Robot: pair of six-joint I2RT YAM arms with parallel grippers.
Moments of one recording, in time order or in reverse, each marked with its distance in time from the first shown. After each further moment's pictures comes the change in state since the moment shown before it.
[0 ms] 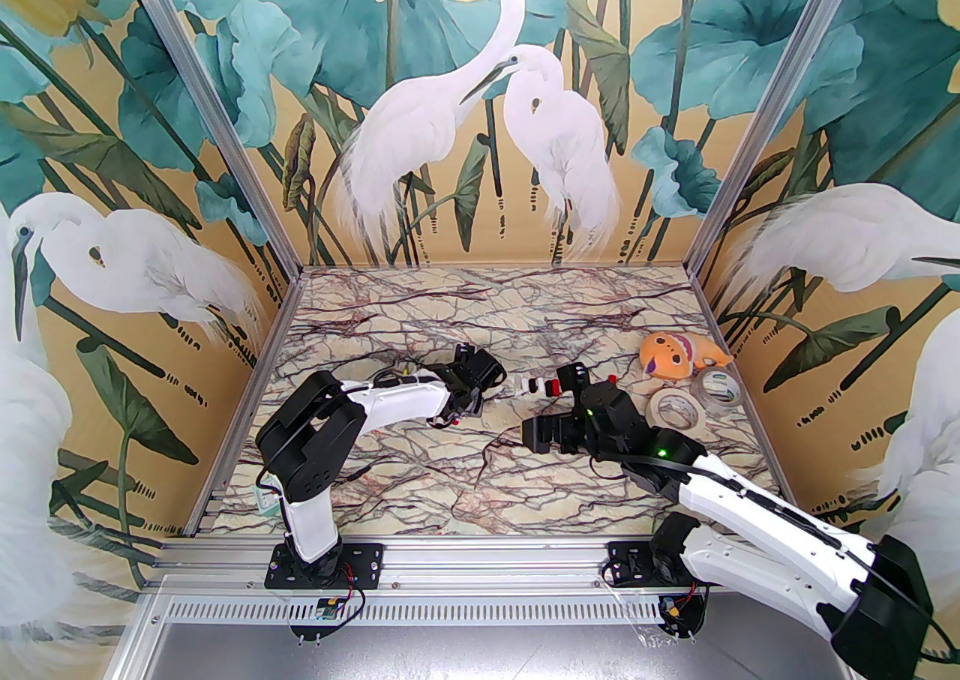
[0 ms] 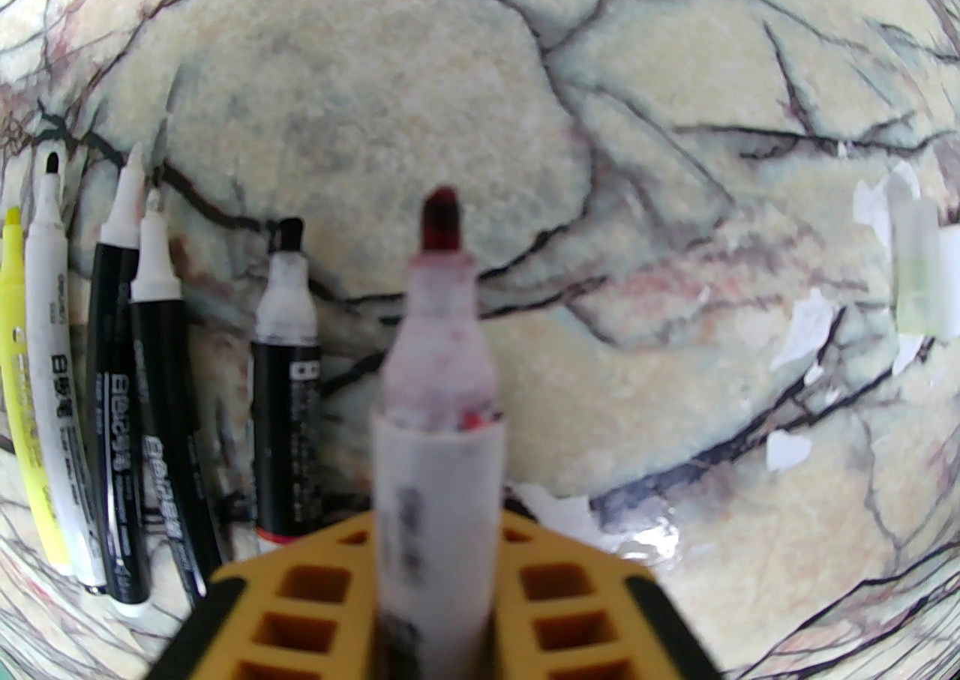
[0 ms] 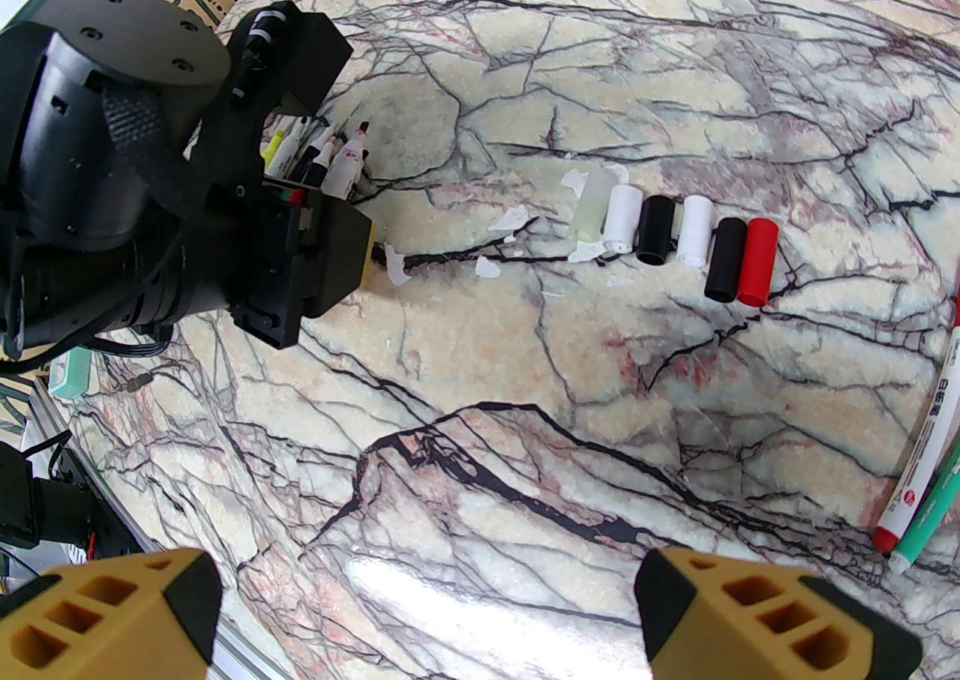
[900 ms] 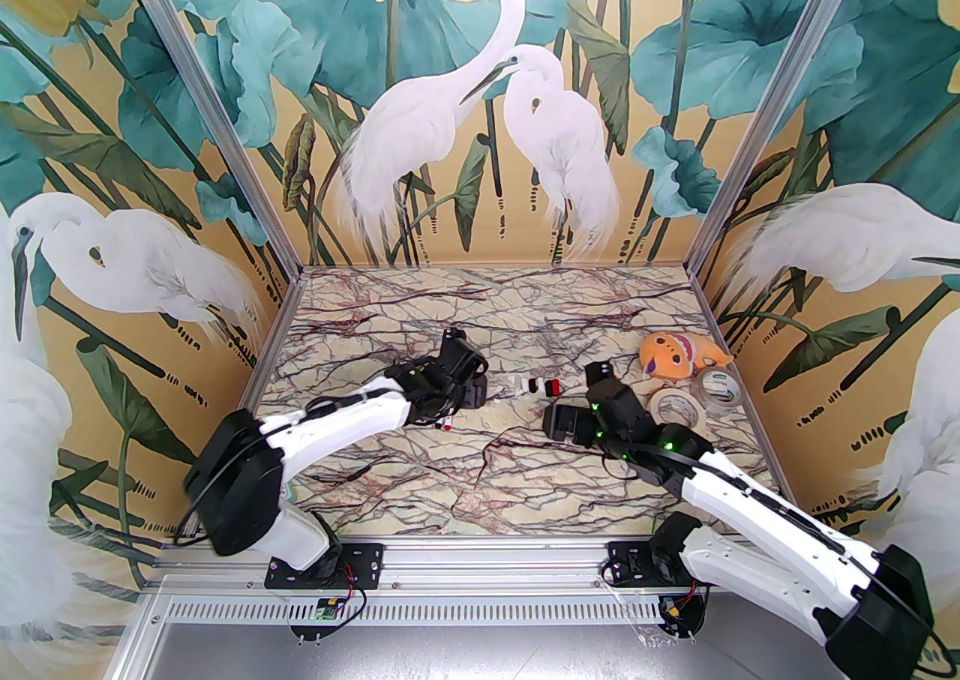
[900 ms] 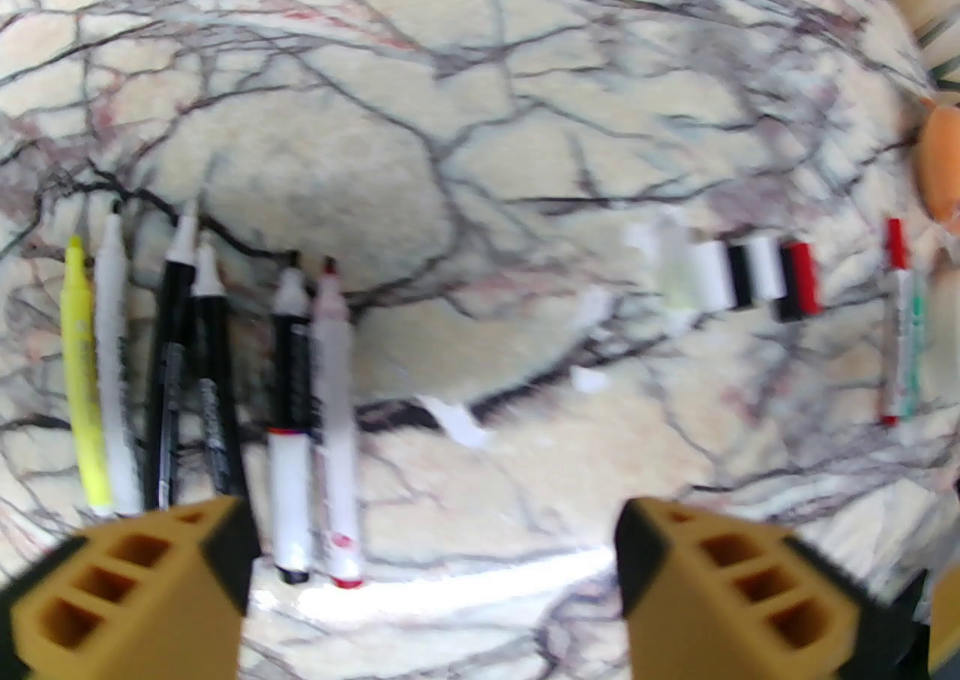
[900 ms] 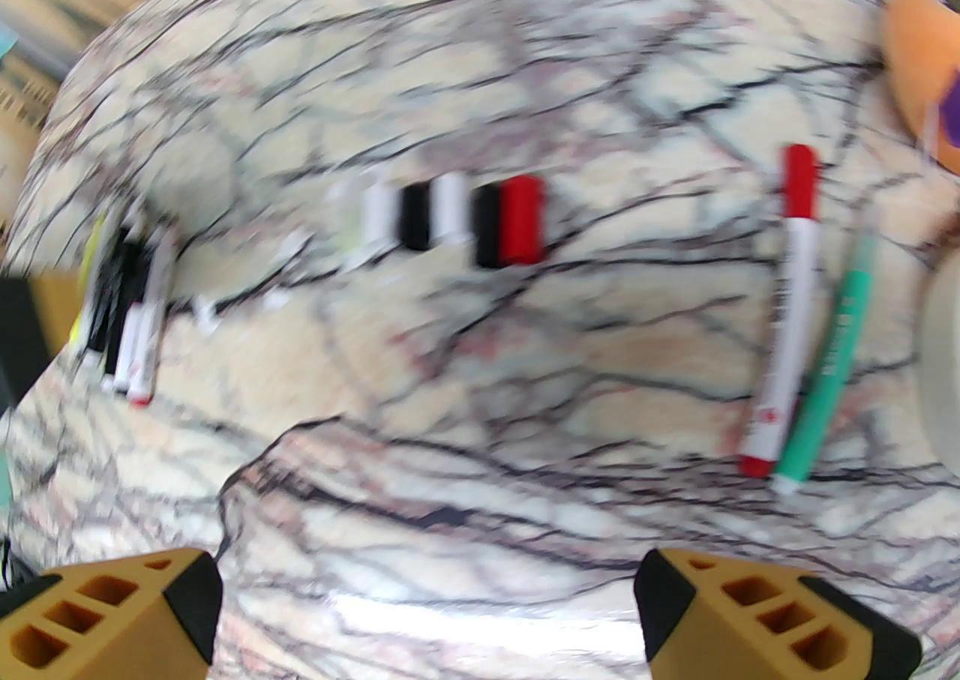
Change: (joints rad) left arm 0.000 -0.383 -0.131 0.056 0.177 0.001; right arm -0.155 -0.011 0.064 -0.221 0.187 0.116
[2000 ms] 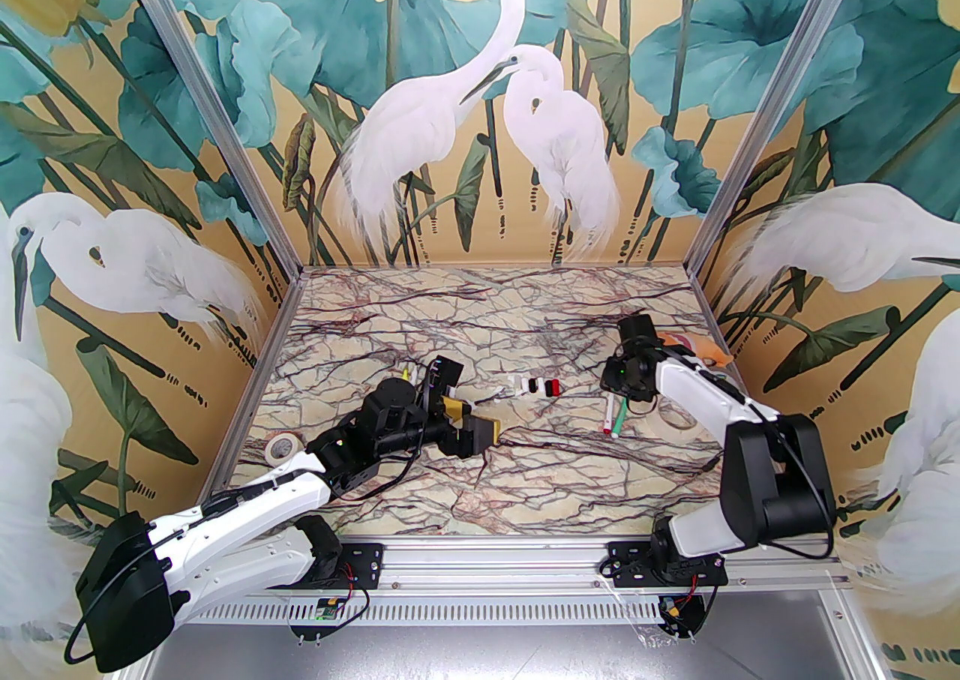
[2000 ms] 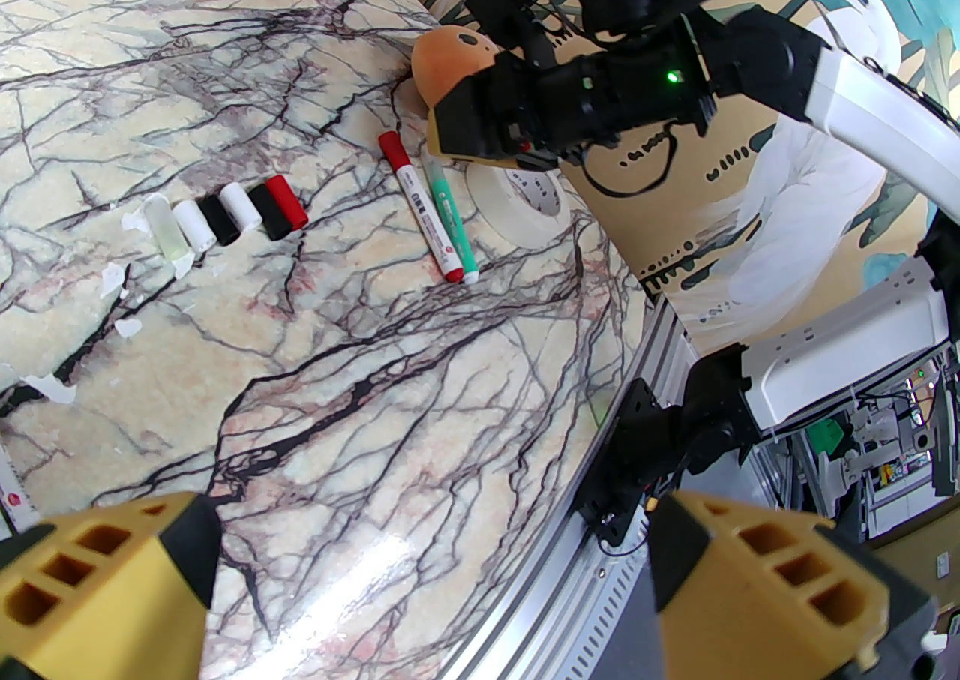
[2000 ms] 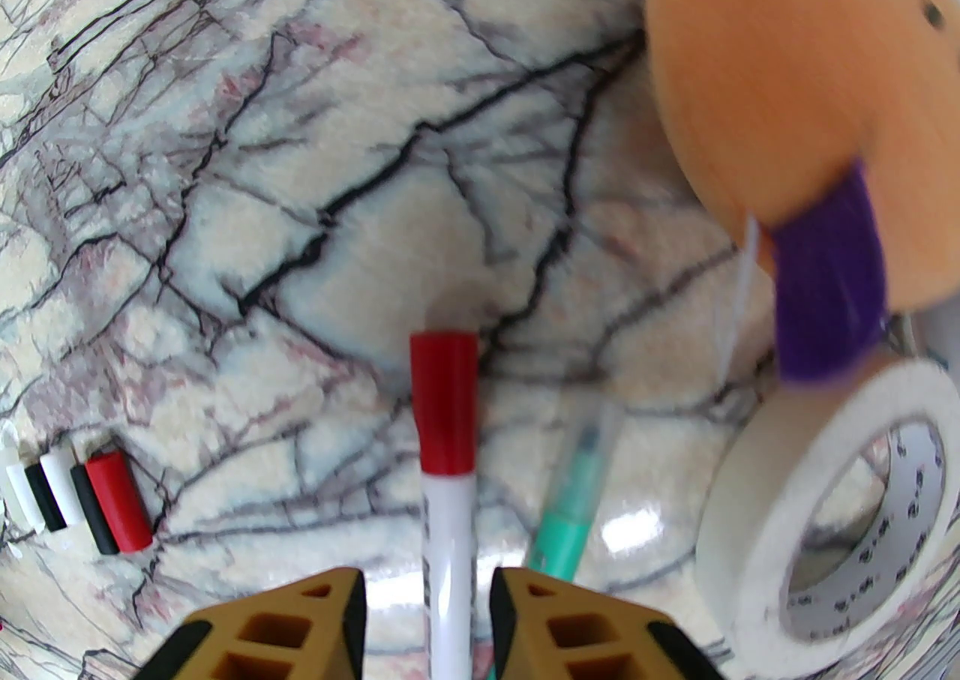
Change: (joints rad) left arm 0.000 -0.458 -0.437 0.509 0.562 0.048; right arm -0.468 0.643 0.309 -0.003 -0.068 -0.259
